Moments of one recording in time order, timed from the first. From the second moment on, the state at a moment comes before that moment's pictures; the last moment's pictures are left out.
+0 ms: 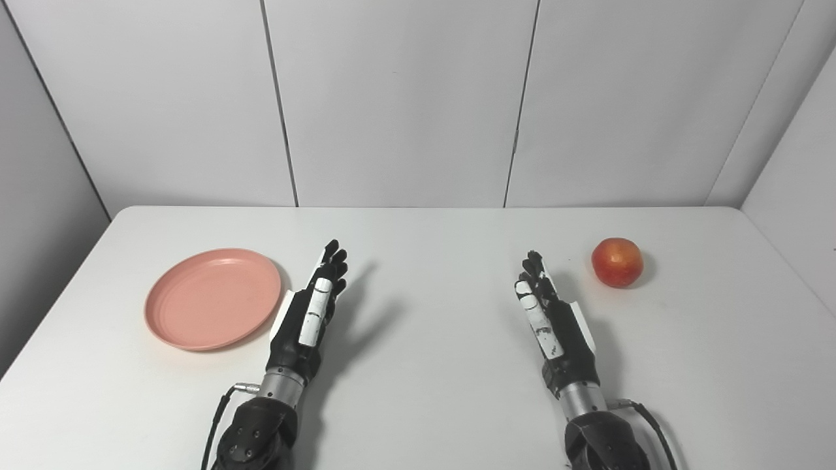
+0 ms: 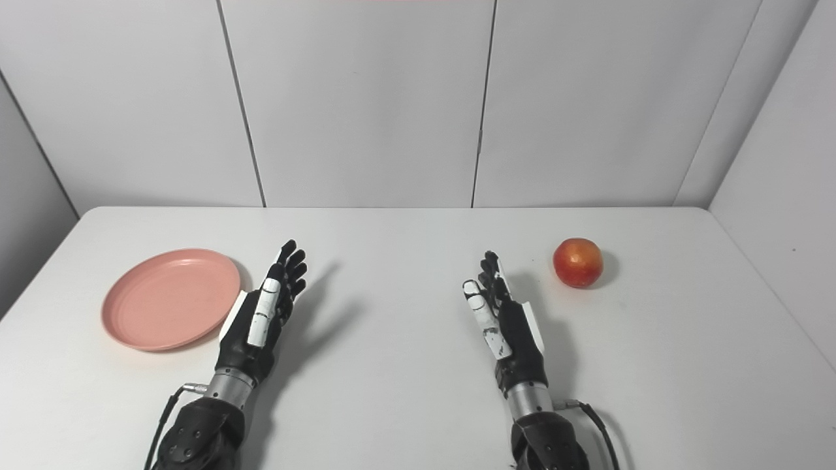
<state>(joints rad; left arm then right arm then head) -0.24 0.02 -0.03 0.23 -0.08 -0.10 -0.13 -0.19 0.02 0.03 0.14 0.02 -0.05 0.03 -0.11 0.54</state>
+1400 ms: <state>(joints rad) -0.24 0.02 -0.03 0.23 -0.08 -0.11 -0.13 -0.19 0.02 0.02 0.15 0.02 -0.06 0.03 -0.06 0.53</state>
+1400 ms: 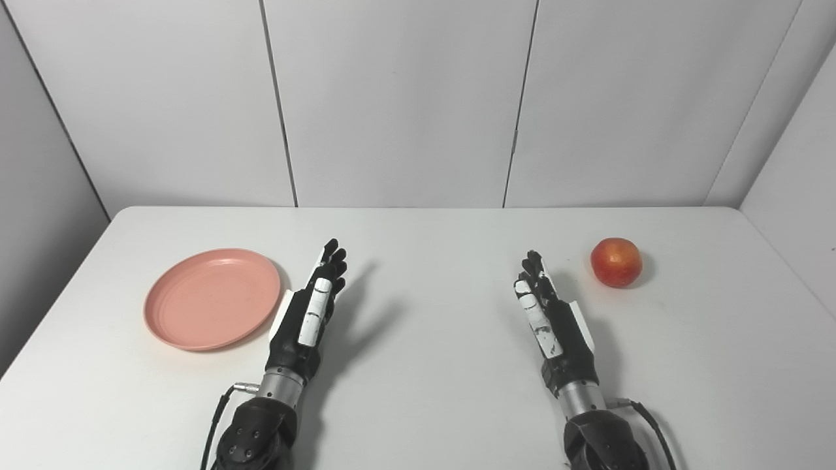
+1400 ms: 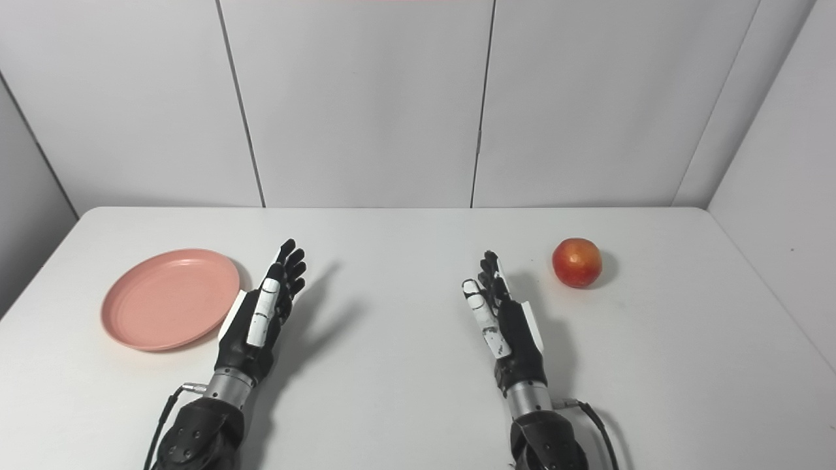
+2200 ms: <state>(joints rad) -0.26 -0.08 -0.03 0.26 -0.02 -0.12 -0.04 -0.23 -0.08 -0.02 0.23 0.15 -0.17 0.15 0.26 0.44</state>
